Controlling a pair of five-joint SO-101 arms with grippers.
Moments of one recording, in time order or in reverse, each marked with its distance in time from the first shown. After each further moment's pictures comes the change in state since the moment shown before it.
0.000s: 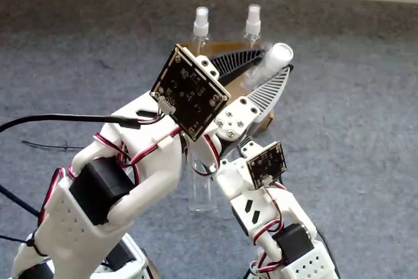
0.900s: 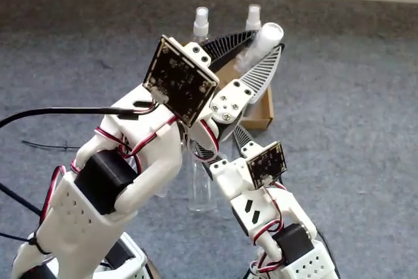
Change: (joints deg) left arm -4.0 0.0 3.3 -7.3 0.0; right arm 0.0 0.0 0.0 0.0 0.0
